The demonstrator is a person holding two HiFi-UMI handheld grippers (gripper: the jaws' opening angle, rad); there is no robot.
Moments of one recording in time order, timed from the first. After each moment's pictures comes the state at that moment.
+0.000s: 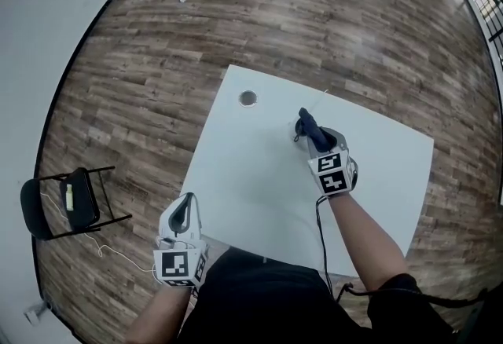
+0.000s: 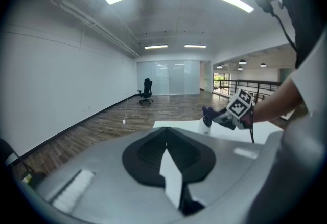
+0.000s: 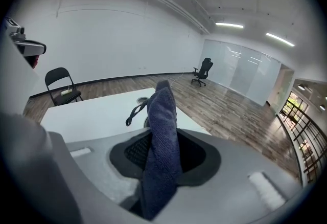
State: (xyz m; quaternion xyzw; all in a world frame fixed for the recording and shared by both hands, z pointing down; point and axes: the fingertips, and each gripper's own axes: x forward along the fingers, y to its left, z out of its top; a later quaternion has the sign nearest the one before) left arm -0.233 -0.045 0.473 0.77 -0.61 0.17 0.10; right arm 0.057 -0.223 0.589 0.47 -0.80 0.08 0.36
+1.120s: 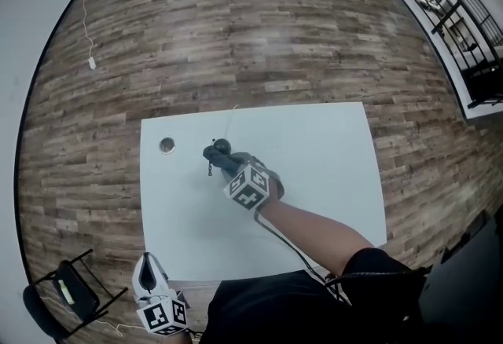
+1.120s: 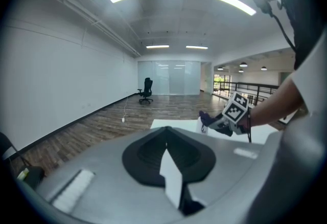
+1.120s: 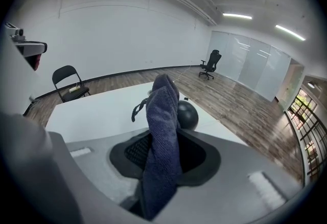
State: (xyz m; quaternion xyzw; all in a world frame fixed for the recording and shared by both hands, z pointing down) left arm -0.253 -0.035 0.488 0.76 -0.61 0.16 0.13; right arm 0.007 -0.205 0.624 0.42 -0.81 0.11 0.38
